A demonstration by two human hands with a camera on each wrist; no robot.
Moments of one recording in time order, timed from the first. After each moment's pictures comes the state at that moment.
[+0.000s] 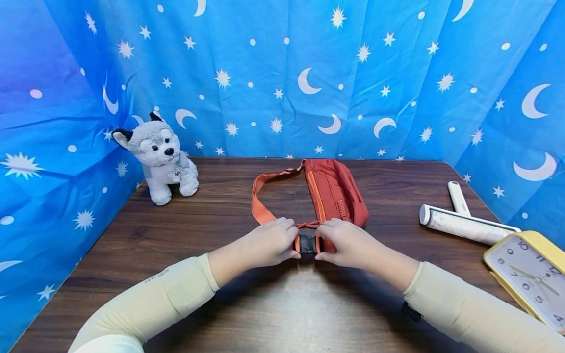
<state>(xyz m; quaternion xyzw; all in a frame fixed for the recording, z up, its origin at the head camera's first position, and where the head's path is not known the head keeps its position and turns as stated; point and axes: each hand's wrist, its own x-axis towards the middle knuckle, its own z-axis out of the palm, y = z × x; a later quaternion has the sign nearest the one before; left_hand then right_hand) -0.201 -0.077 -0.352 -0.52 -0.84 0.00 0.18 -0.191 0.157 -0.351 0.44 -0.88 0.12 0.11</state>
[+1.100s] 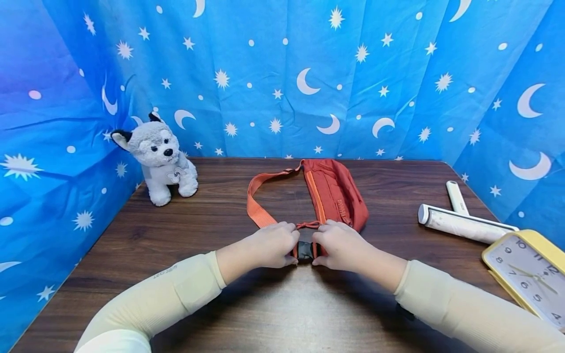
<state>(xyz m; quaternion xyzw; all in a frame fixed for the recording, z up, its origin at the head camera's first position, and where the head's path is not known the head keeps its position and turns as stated) -0.202 -0.063 -0.353 -0.46 -0.89 0.05 0.02 -0.191 0.143 -0.359 0.43 -0.89 0.03 0.14</state>
